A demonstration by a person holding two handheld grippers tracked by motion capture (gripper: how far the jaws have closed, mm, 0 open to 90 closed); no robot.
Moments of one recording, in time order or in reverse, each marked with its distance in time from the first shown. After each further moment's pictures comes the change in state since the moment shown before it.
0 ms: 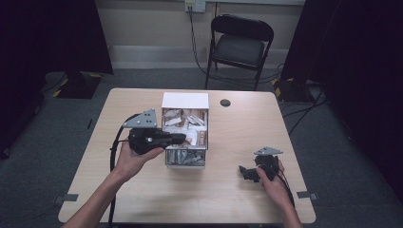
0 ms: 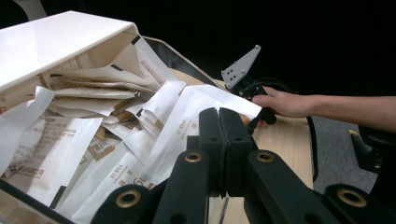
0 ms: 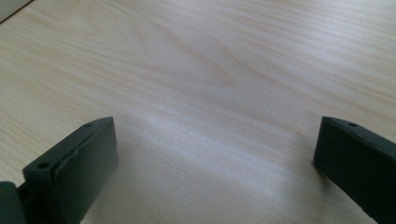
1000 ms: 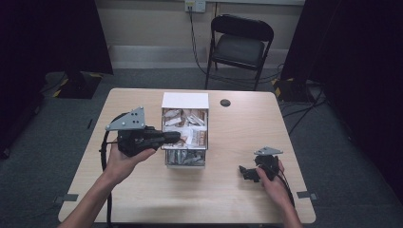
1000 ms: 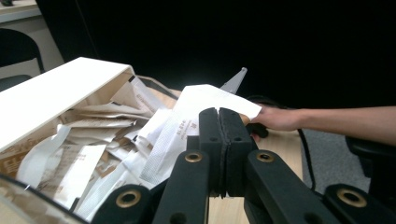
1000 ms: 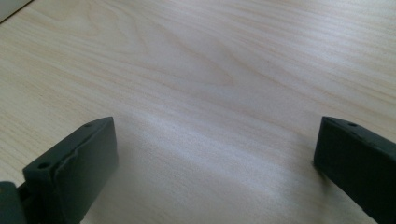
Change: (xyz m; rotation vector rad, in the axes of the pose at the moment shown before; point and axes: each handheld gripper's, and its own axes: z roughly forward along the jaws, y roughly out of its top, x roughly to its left) left arm -0.018 0.015 -0.029 -0.064 0.010 0.049; right arm 0.000 0.000 0.000 0.000 0.000 0.001
